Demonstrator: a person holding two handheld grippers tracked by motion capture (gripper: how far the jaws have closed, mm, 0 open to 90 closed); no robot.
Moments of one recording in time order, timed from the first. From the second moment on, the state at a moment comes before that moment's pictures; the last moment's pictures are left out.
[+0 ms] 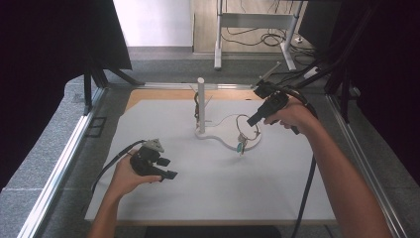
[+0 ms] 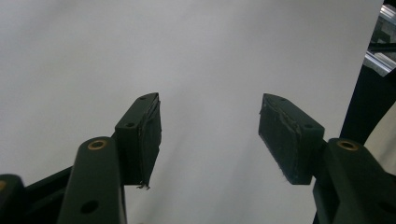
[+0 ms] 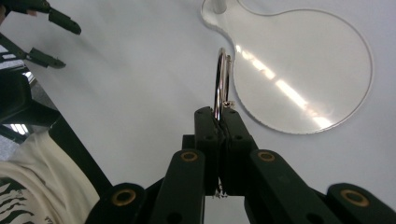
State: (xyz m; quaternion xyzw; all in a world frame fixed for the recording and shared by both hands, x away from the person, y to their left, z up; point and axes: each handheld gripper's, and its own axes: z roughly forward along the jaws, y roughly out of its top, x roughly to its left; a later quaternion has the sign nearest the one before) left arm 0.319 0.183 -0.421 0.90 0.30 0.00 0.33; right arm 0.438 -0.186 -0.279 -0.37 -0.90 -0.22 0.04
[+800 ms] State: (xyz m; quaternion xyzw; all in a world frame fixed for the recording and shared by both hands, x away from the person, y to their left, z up) left arm 0.319 0.184 -0.421 0.90 0.30 0.00 0.33; right arm 0.473 -0.185 -0.273 -0.40 -0.89 -0.23 0.03
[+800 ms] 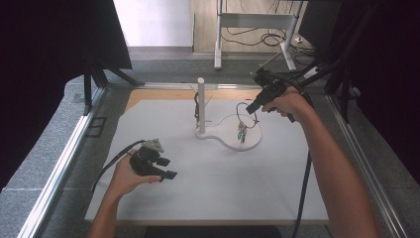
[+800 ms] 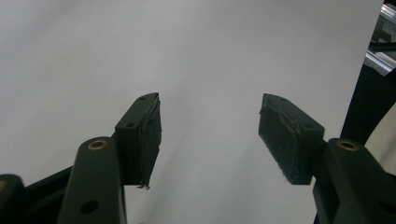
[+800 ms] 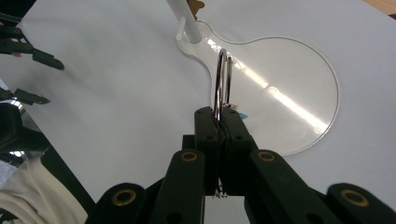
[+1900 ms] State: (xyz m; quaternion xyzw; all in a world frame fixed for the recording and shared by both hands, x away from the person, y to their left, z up) left arm 0.320 0.190 -0.420 0.89 0.30 -0.01 0.33; right arm 0.507 -0.150 -0.271 -0.39 -0.90 -0.19 0.02
